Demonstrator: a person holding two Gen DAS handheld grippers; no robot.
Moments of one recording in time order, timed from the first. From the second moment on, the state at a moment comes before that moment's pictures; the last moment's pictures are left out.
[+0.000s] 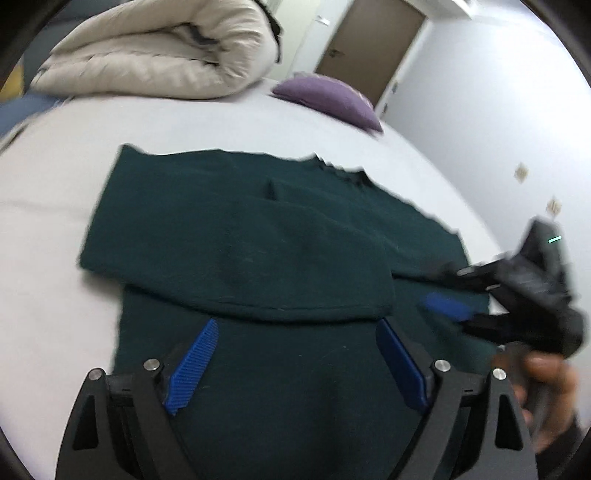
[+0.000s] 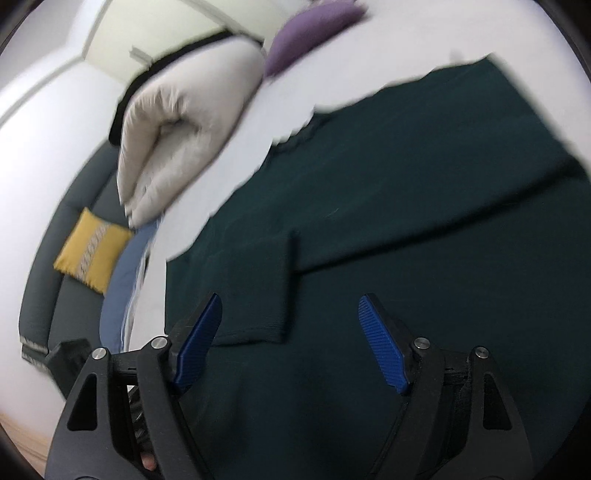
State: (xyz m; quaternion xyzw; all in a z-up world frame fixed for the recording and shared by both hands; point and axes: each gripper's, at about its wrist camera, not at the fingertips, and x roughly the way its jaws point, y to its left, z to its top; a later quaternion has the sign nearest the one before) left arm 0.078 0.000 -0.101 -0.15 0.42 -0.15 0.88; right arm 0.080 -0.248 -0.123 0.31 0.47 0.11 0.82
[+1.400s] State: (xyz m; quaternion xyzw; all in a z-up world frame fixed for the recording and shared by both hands) left arm 0.249 0.093 -0.123 -0.17 0.46 -0.03 0.87; right arm 0.155 -0.314 -0.129 0.19 0.47 0.07 0.86
